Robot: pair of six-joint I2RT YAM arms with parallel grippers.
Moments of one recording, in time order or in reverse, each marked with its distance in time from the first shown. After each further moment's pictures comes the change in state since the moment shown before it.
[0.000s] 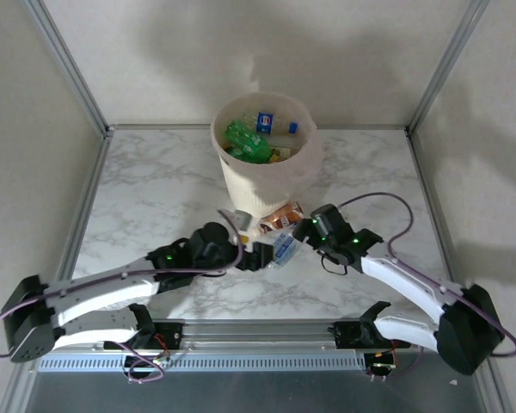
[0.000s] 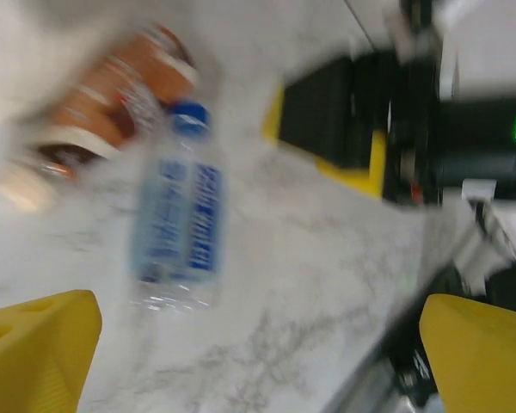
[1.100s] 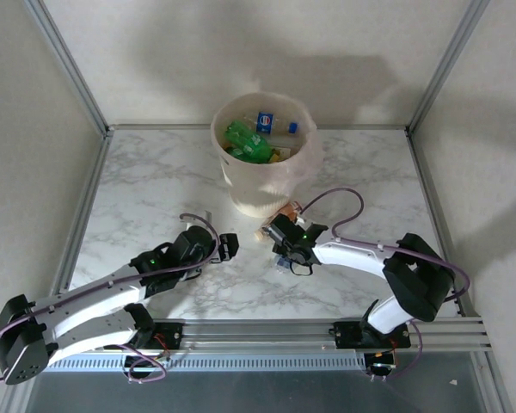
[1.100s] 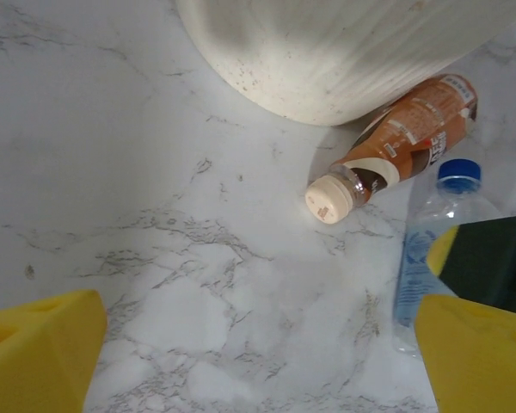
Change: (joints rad) left arm 0.124 -0.087 -0.129 -0.167 -0.232 -0.107; right arm 0.225 0.361 0.137 0.009 0.162 0.135
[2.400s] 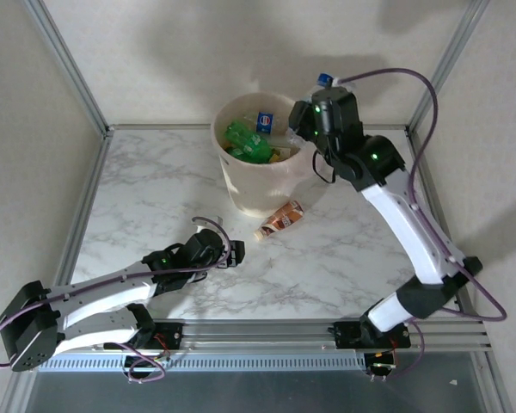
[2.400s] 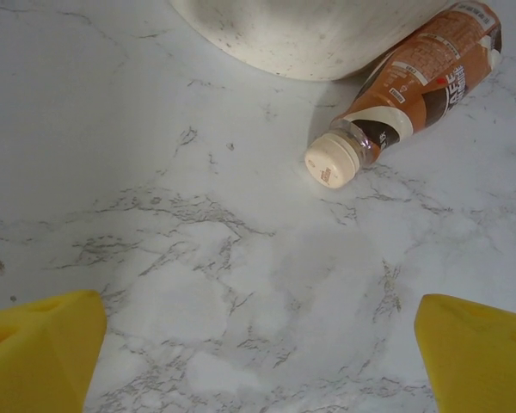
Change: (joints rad) left arm -0.053 0.091 0.000 0.034 0.000 0.045; right arm -0.266 0.046 1.138 -0.307 0.118 -0.555
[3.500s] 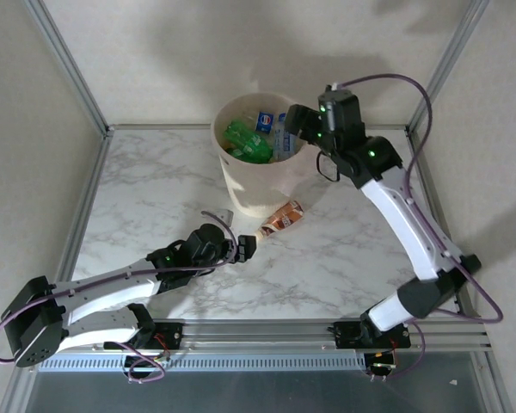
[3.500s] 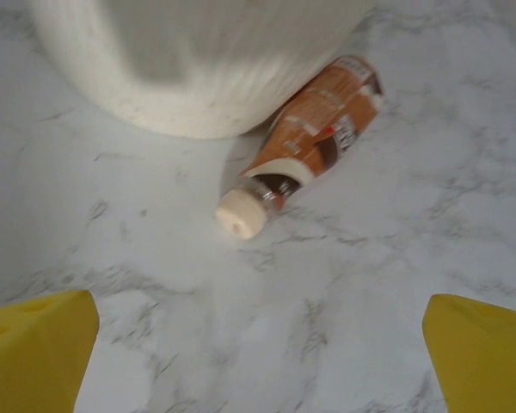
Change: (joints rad) left arm -0.005 0.050 0.024 0.202 0.069 0.128; right arm -0.076 -0.093 -0.192 0.086 -0.151 -0.016
